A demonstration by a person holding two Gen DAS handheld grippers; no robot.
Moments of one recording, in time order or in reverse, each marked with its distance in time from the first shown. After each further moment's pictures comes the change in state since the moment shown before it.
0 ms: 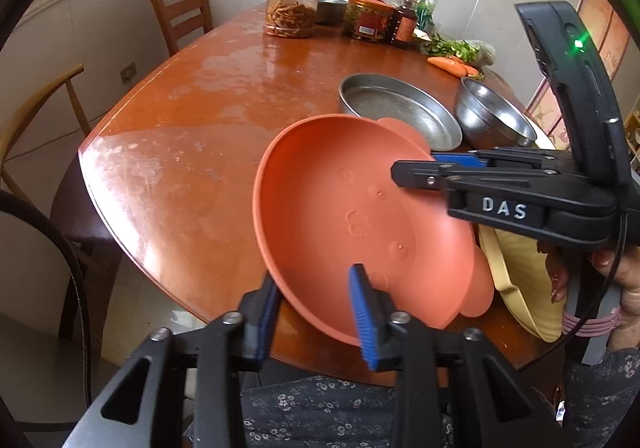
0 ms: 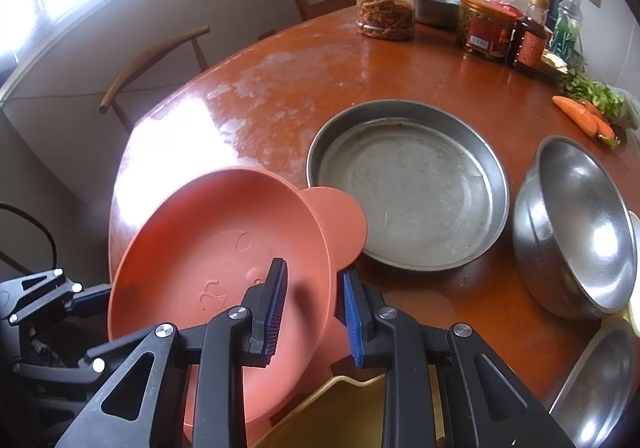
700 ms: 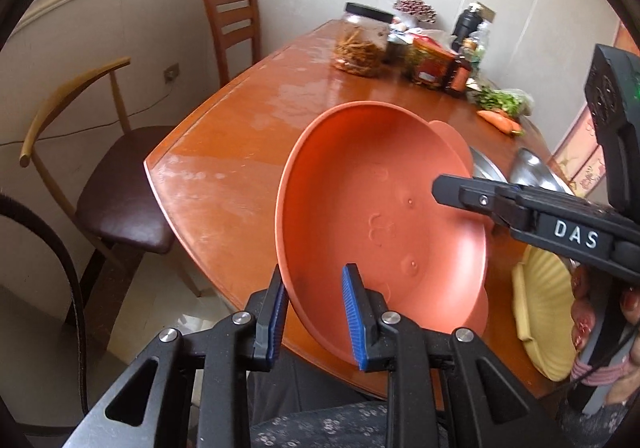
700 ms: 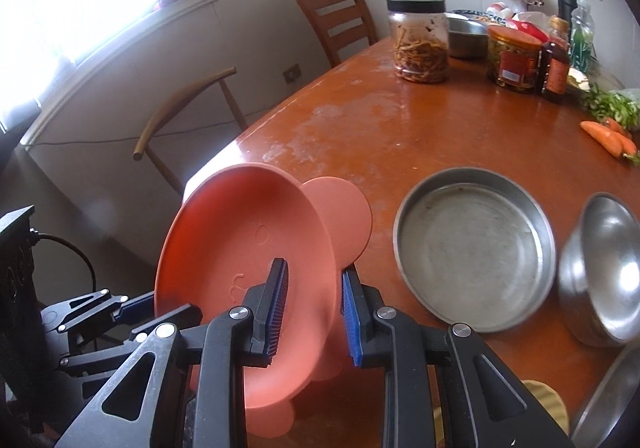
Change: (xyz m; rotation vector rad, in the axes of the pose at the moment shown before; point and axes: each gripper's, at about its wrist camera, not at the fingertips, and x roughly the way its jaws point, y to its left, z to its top) left arm -0.017 0.070 0.024 -0.125 -0.078 0.077; right arm -0.013 0.044 0.042 0.066 -0.093 0.123
